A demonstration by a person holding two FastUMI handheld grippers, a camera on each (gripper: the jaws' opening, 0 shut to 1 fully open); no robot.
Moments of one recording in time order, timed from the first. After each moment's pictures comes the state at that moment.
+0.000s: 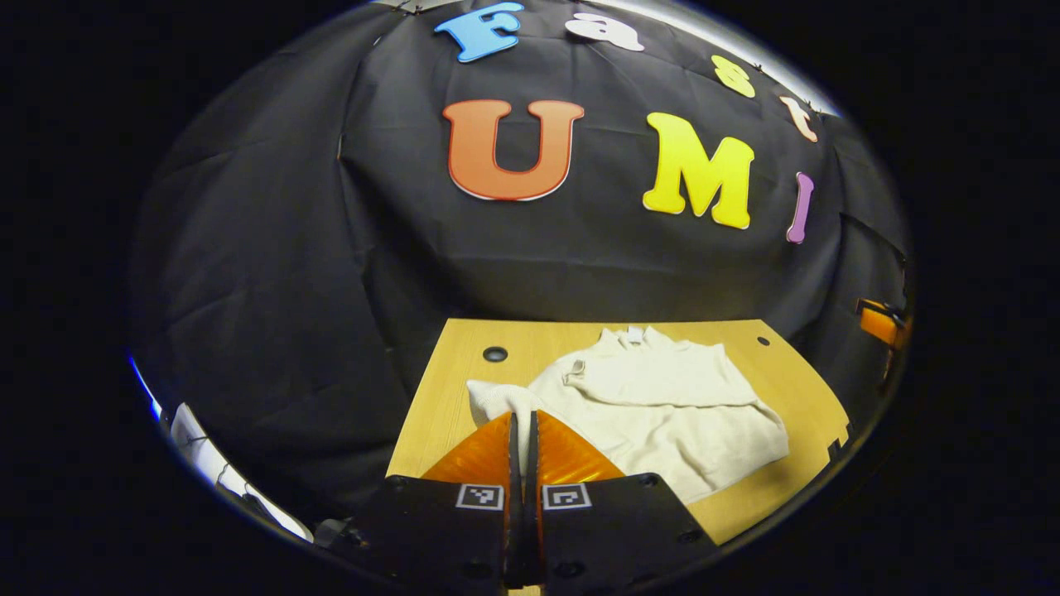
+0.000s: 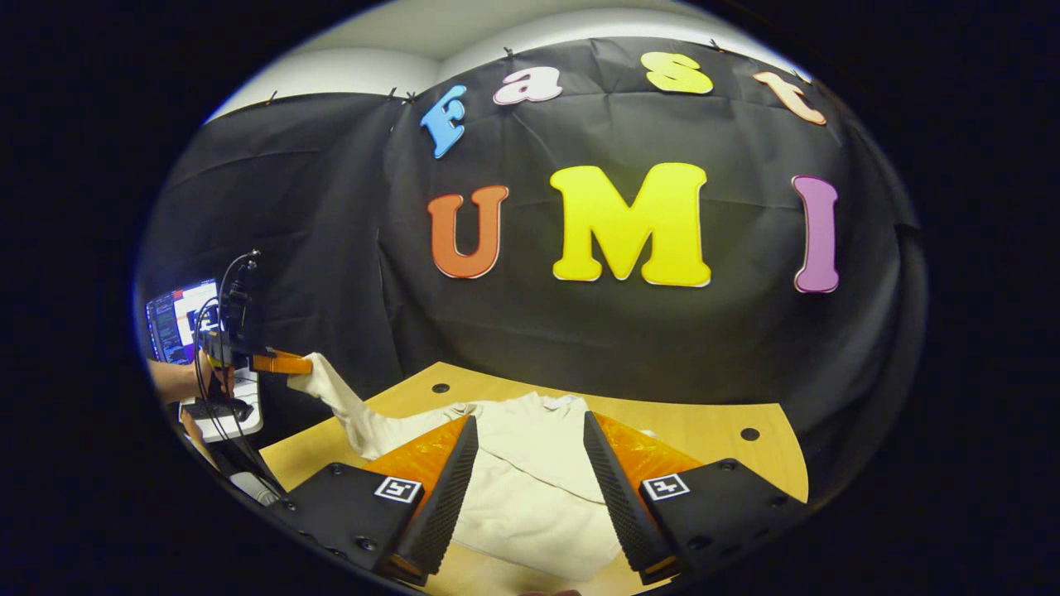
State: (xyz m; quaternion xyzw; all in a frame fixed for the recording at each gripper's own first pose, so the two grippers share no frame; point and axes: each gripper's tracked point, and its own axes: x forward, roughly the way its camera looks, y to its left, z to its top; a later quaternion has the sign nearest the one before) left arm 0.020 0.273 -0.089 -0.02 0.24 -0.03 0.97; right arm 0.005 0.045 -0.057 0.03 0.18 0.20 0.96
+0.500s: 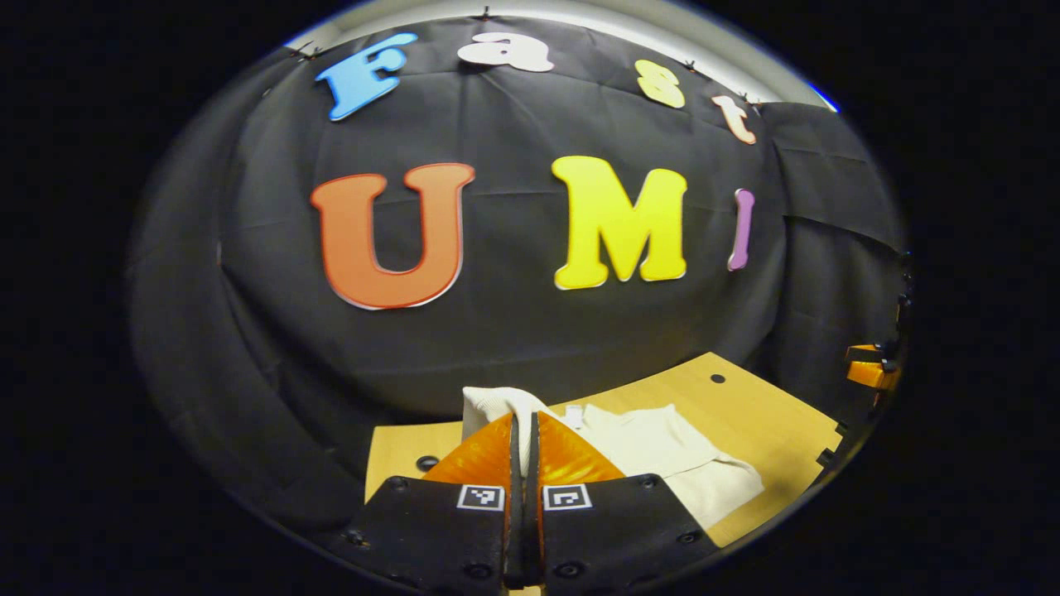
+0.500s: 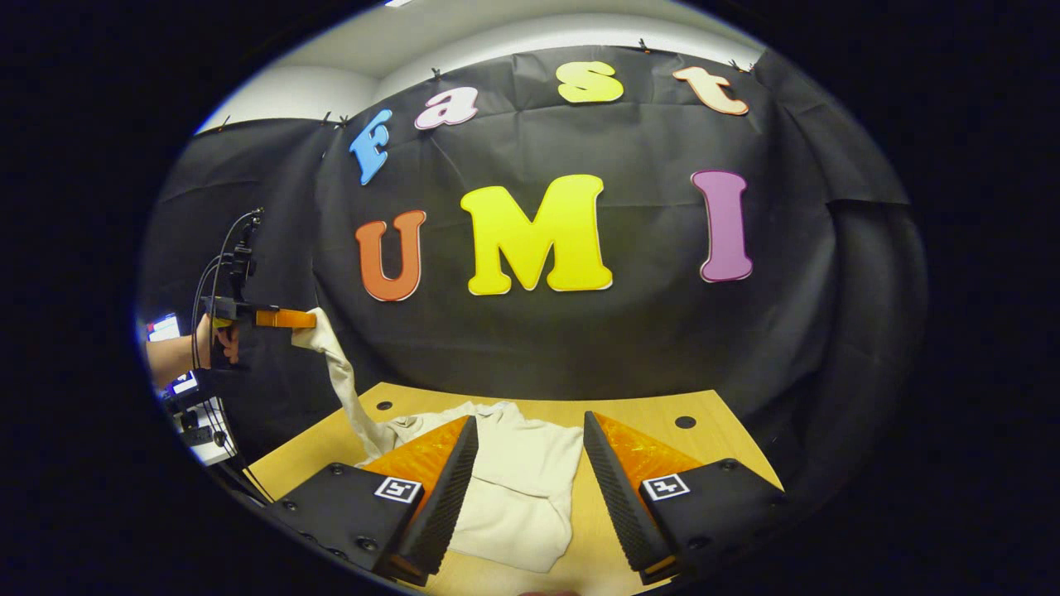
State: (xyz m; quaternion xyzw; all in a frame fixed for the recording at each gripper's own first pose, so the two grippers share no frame) left arm 0.138 0.135 0.003 0.03 0.15 -0.19 0.97; right arm -0.005 -0.055 -0.047 0.06 0.16 0.09 0.98
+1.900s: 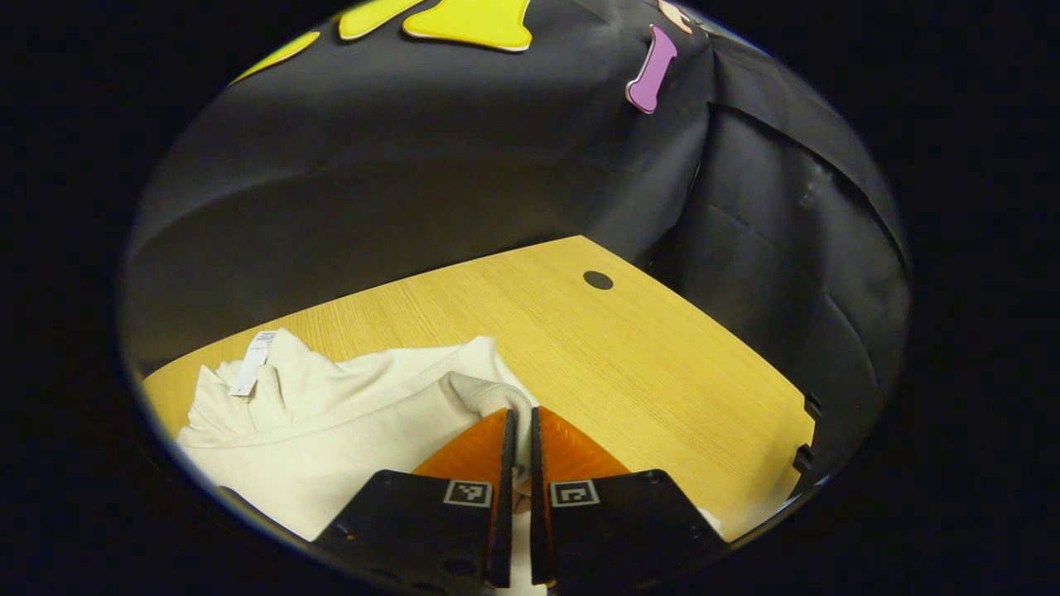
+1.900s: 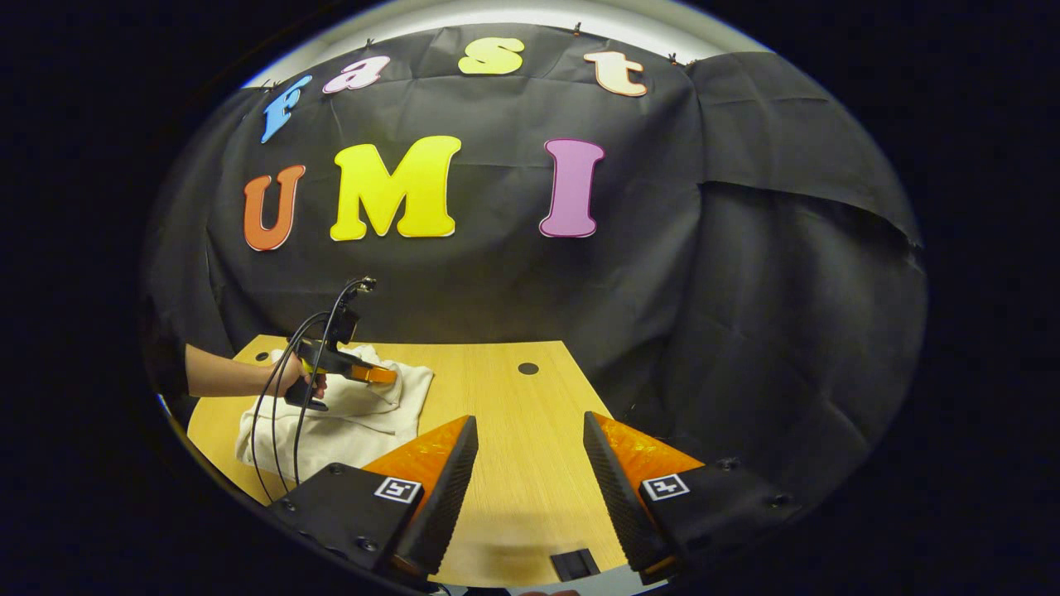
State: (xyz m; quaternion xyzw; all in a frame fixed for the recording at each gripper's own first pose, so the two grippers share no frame) left arm 0.213 -0.197 -0.293 0.01 0.35 -0.38 0.86; right arm -0.084 -0.223 -0.079 -0.02 0.24 -0.11 0.96
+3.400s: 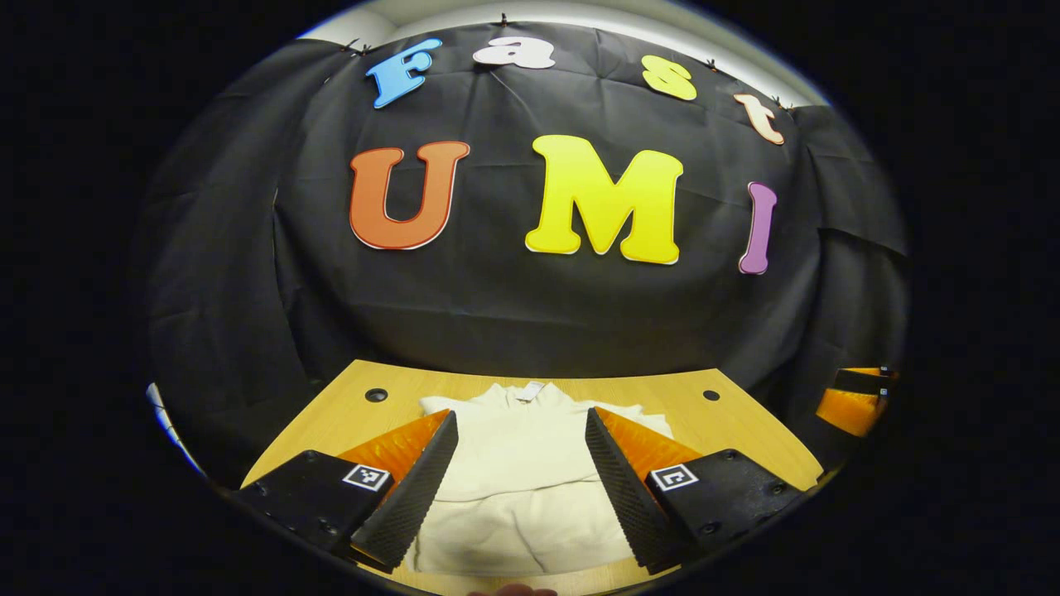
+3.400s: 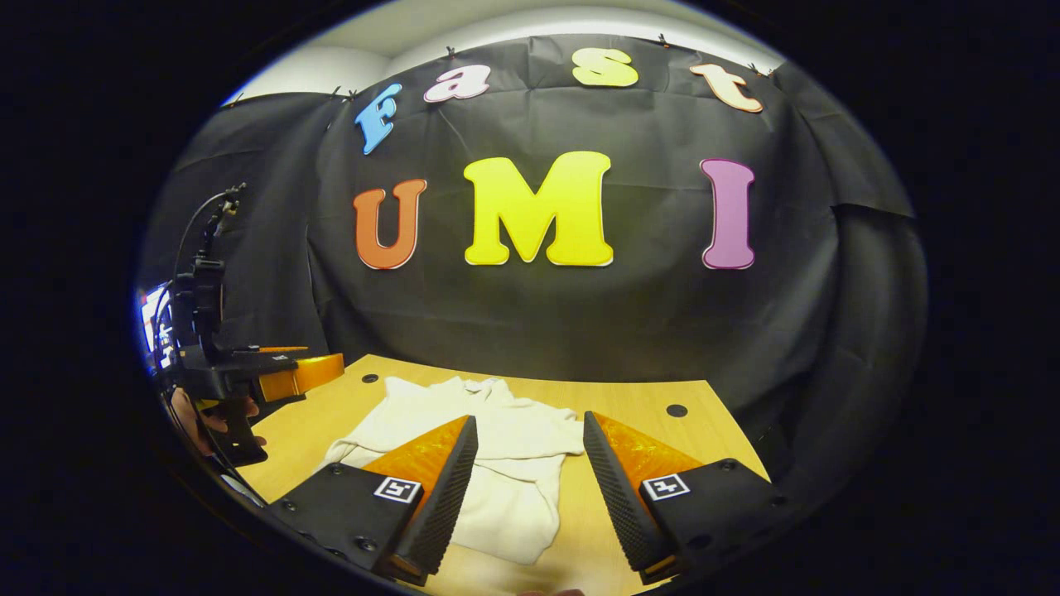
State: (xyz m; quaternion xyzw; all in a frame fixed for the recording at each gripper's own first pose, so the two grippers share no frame) left arm 0.029 0.042 -0.082 -0.04 0.15 -0.02 0.99; right arm -0.003 -0.028 -0.089 0.01 0.19 0.10 0.98
